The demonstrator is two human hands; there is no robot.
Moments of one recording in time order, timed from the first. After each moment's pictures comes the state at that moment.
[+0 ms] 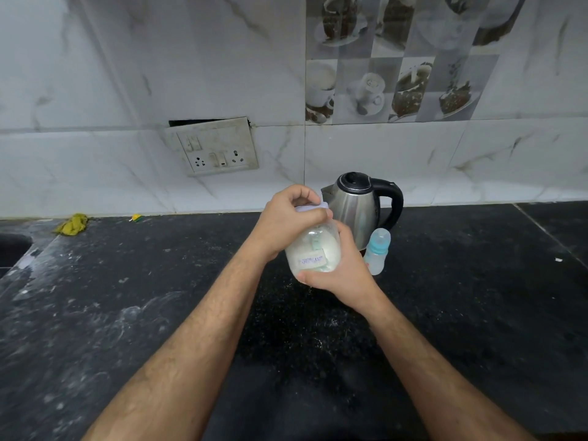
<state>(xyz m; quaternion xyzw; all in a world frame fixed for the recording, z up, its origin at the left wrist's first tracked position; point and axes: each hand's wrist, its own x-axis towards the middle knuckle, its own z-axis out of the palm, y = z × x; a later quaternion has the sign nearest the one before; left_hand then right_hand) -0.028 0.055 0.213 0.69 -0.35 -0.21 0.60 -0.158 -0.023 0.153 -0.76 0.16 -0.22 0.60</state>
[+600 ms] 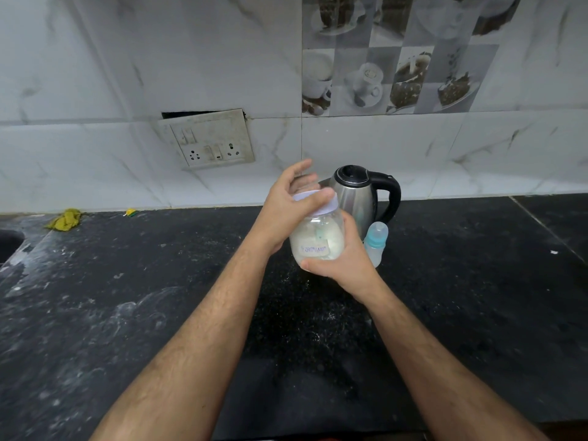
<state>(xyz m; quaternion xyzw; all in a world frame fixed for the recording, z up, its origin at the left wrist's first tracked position) -0.031 0.045 0.211 0.62 -0.35 -0.21 0.67 -0.152 -0.039 0.141 -0.75 0.16 -0.25 0.60</state>
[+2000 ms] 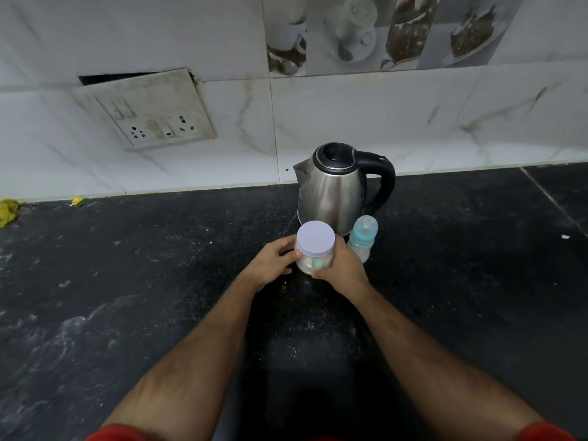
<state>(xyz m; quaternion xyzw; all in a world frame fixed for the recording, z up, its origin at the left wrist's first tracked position) 0.019 -0.022 0.029 0.72 -0.26 -0.43 0.48 -0.113 -0.142 0.032 -0.84 0.37 -0.09 0.39</state>
